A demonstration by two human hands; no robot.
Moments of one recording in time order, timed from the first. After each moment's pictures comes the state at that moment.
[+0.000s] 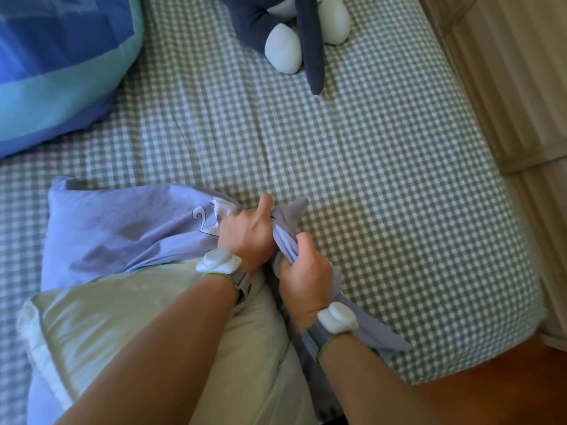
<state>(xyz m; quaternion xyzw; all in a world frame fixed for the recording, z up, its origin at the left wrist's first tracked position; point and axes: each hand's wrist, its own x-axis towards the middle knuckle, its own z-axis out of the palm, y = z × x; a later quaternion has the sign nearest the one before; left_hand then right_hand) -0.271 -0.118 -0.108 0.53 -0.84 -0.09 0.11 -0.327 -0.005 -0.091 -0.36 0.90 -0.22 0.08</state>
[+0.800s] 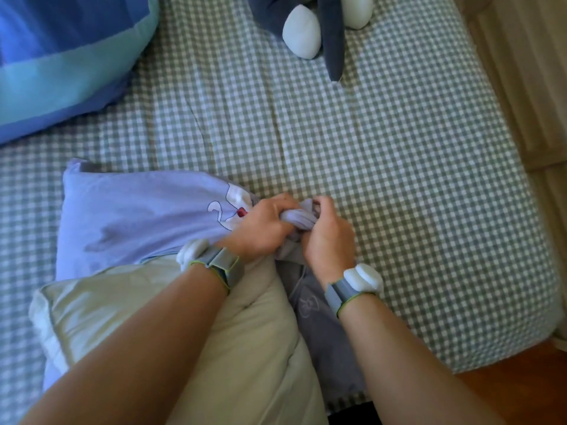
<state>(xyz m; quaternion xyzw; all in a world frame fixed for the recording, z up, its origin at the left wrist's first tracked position) -0.254 -0.131 -0.087 0.38 -0.68 -0.63 0.05 -0.364 -0.041 -0.080 -0.38 0.88 -0.17 0.25</state>
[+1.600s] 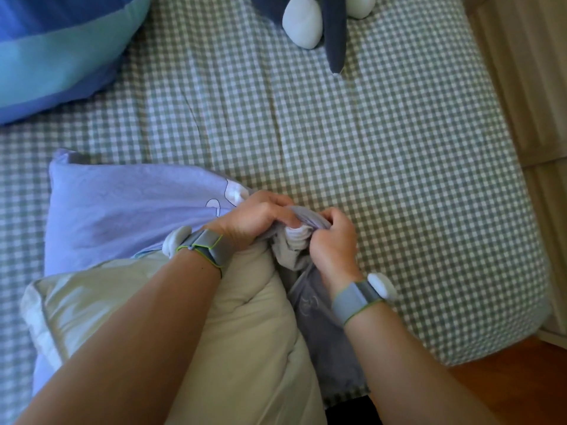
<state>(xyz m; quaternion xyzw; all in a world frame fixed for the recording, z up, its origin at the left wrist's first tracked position) -0.254 -0.148 -0.087 0.39 -0.51 -0.77 -0.01 -0.361 -0.036 -0.079 -0.12 0.85 -0.33 0.39</state>
